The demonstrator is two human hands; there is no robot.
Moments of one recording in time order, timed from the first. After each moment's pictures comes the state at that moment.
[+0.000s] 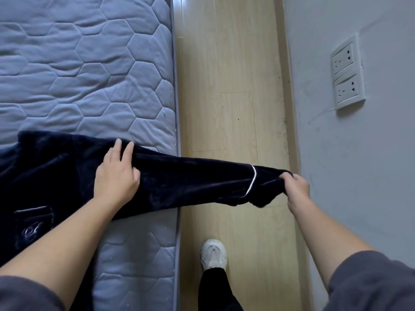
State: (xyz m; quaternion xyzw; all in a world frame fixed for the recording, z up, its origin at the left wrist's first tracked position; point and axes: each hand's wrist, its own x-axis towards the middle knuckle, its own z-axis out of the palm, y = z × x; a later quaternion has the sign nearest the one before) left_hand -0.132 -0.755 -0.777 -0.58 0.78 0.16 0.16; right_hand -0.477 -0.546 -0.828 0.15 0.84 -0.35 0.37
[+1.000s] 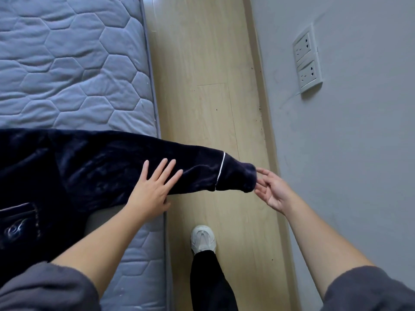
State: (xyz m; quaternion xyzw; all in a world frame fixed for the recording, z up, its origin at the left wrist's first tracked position) left_hand -0.162 -0.664 -0.806 -0.21 0.94 0.07 0.26; right_hand -0.460 -0.493 -0.780 0.21 0.66 -0.44 0.57
